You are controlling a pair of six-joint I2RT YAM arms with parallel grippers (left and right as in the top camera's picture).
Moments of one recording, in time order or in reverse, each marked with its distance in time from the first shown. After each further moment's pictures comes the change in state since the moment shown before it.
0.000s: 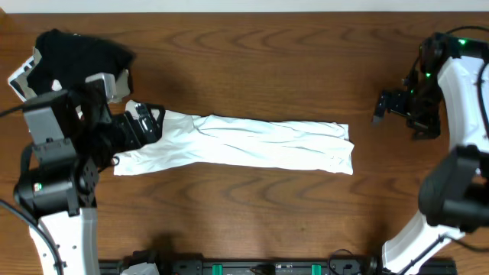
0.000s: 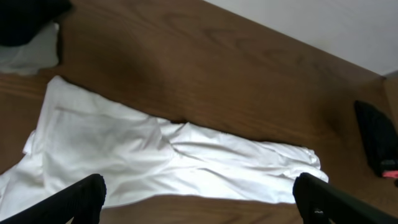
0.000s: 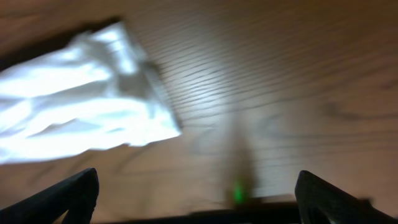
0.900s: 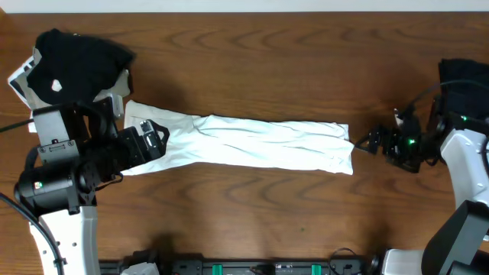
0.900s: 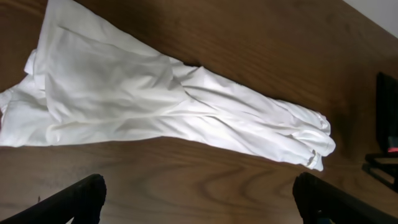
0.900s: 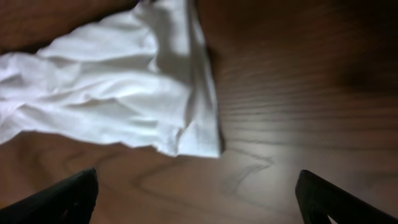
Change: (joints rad) left arm 0.000 0.010 0.000 -0.208 -0.032 0.002; right arm -0.143 -0.358 -0.692 0.558 -0.358 -0.201
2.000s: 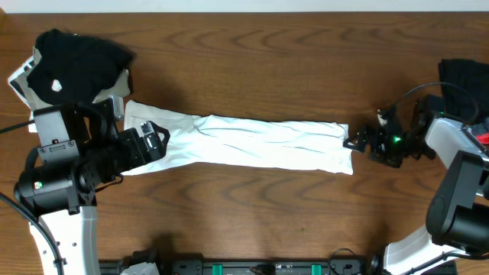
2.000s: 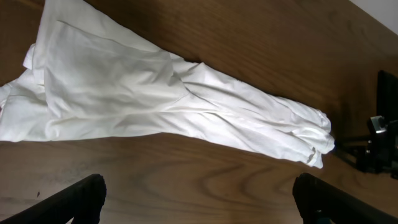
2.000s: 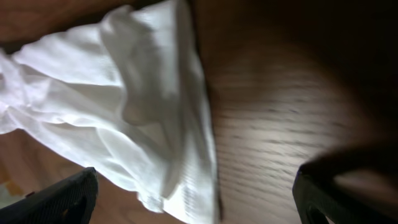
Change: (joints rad) left arm 0.000 0.000 0.000 -0.012 0.000 0.000; right arm 0.041 0.252 -0.026 0.195 -0.116 -0.055
